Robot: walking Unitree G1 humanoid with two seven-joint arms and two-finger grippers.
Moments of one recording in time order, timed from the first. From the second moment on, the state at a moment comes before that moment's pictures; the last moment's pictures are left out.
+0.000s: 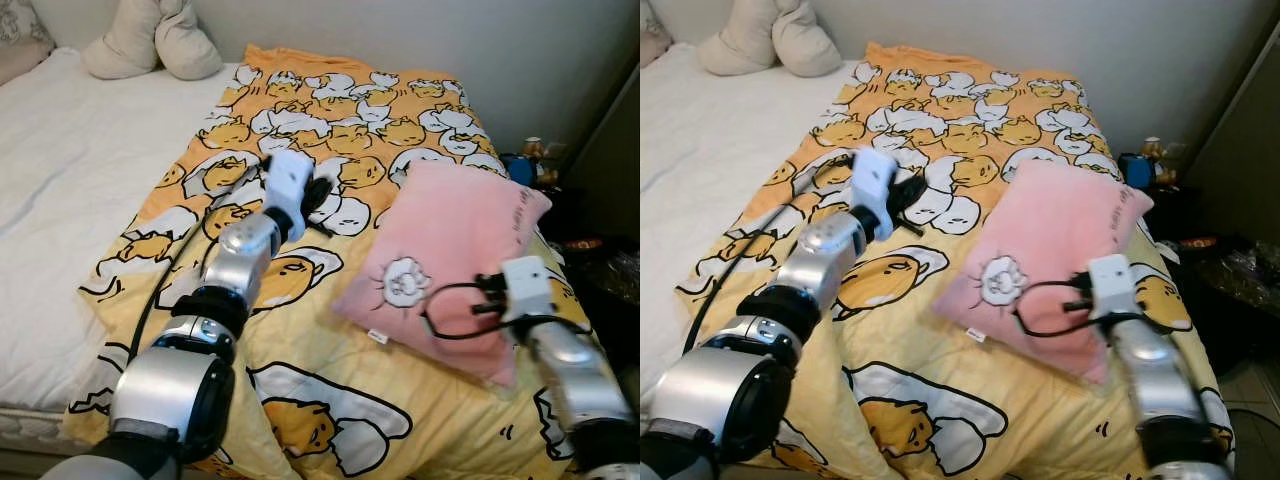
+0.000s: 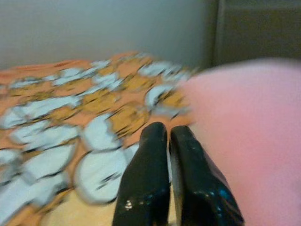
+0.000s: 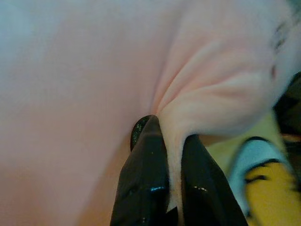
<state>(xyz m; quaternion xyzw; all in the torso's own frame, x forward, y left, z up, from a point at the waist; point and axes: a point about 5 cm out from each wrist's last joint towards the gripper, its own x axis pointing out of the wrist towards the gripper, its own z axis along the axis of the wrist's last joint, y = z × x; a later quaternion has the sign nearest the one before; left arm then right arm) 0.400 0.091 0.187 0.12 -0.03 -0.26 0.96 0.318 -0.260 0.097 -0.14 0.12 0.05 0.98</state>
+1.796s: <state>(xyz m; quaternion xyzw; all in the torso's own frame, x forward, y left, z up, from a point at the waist) 0.372 0.109 0.139 0.06 -0.05 -0.20 0.98 0.261 -0.185 0.072 -0.04 0.01 -0.13 0.99</state>
